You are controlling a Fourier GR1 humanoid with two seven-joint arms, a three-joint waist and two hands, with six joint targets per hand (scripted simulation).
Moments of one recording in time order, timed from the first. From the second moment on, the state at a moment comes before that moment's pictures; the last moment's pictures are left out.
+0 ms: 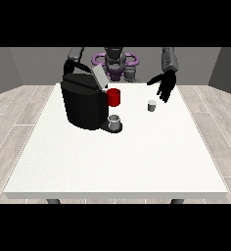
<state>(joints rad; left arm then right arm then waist) -0.34 0.47 0.04 -1.17 -0.33 -0.21 -0.10 -0.14 -0.03 0.07 -1.56 0.18 -0.15 0.02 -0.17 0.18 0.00</state>
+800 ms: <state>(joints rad) -0.52 0.43 -0.01 -0.91 -0.57 -0.06 -0.18 -0.26 -0.02 0.04 -1.41 0.17 -0.16 0.02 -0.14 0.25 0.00</state>
